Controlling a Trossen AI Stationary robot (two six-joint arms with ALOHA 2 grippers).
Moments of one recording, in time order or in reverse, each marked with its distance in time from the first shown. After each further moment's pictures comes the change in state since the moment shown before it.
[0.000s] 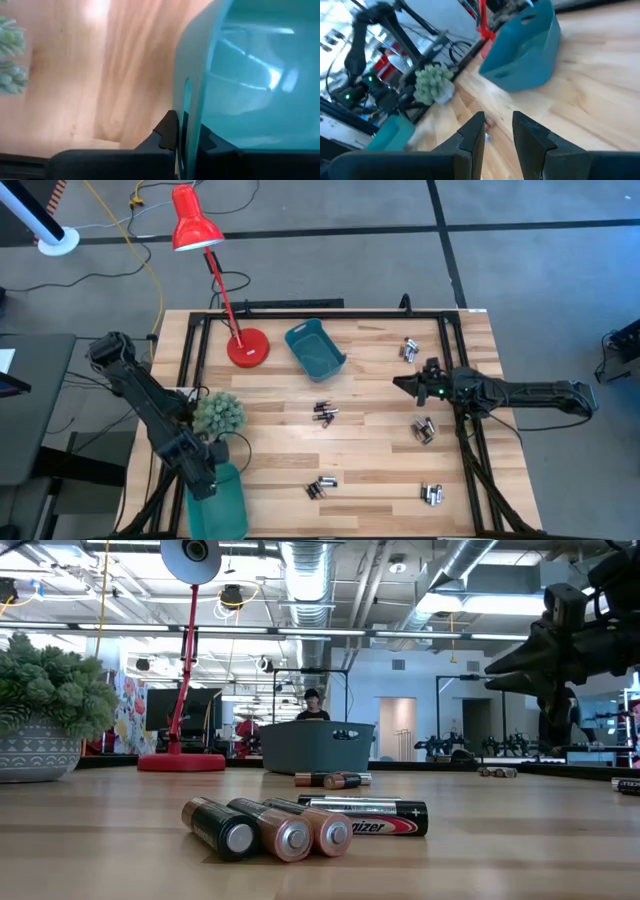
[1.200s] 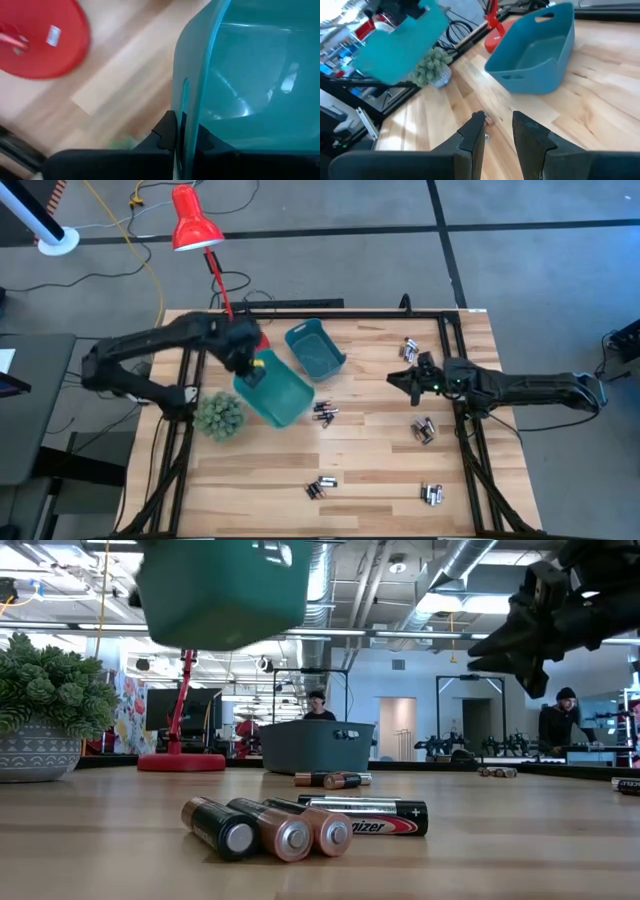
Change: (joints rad) left arm 1.251 0.061 0.541 -0.470 0.050 0.773; right arm -0.037 0.256 0.179 -0.017 -0.091 -0.176
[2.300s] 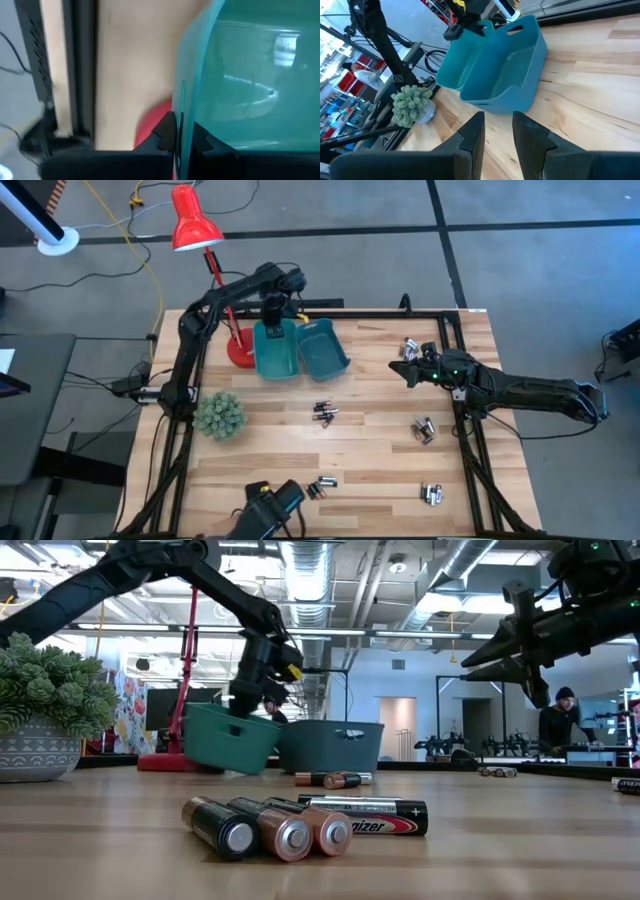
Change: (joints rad) left arm 0.428 0.923 0.664 -0.147 -0.187 1.033; right arm -0.165 0.012 0.000 0.008 0.003 0.203
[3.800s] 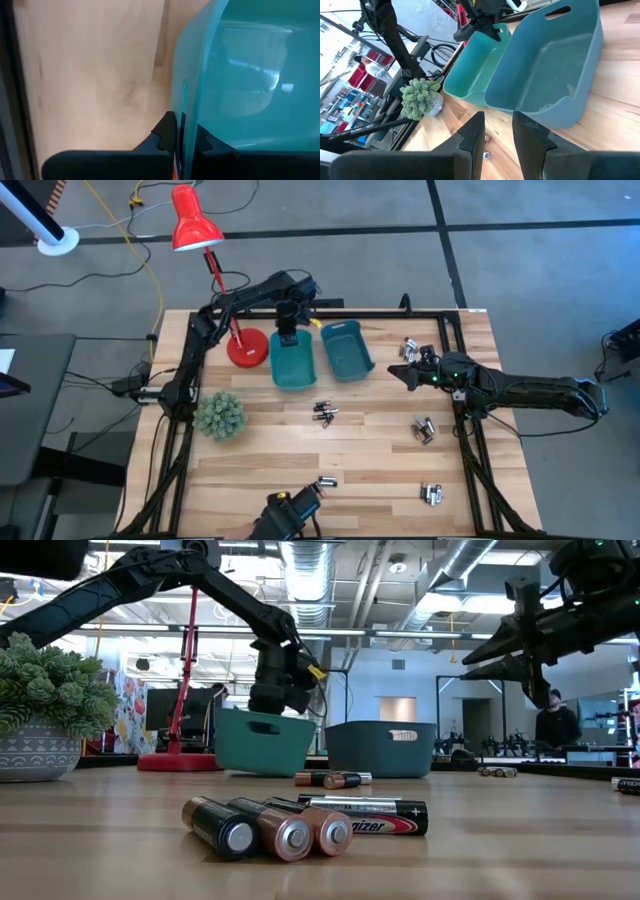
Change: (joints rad) left arm -0.066 0.063 0.017 0.082 0.216 0.007; right arm 0.056 0.000 0.000 -0.001 0.003 0.037
